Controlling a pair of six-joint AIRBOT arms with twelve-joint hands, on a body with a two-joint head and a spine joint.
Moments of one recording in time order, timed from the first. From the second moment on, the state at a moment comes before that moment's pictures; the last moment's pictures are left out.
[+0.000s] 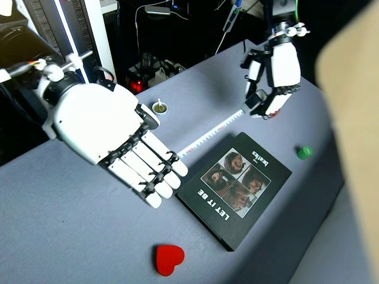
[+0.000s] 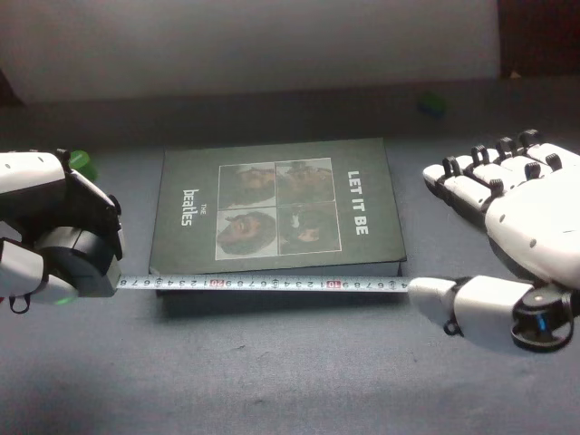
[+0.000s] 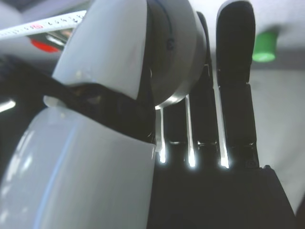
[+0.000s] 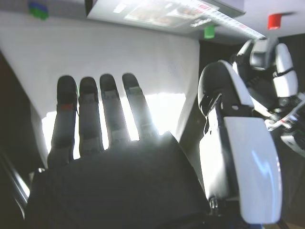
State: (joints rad) left arm 0.62 -0.67 0.93 -1.29 -0.06 1.79; right arm -0.35 -0.86 0.40 -1.62 -0.96 0.66
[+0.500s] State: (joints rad) left arm 0.70 -0.72 0.93 -1.29 -0.11 1.76; right arm -0.33 -0.84 0.36 -1.56 -0.94 0.61
